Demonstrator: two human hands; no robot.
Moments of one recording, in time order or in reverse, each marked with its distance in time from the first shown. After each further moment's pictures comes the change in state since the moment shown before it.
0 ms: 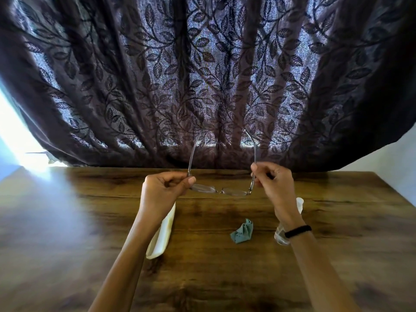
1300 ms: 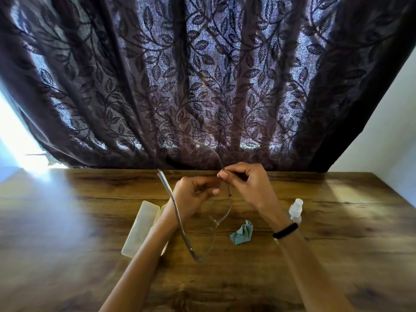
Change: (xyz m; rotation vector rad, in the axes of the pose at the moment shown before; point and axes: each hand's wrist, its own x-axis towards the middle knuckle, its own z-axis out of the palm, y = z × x) left_hand 0.014 -0.021 0.035 0.243 -0.331 0.208; right_hand -0.008 -0.033 0.025 0.017 -0.300 -0.220
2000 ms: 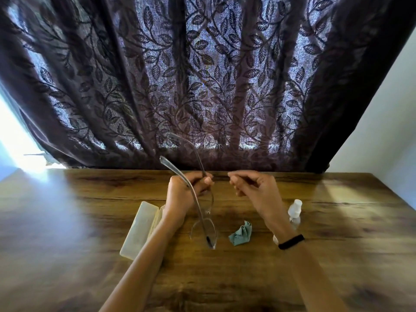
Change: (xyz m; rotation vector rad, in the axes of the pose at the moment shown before) left_hand 0.005 -0.005 0.008 -0.311 0.234 -0.097; right_hand -0.017 0.014 -0.010 0.111 0.058 0.100
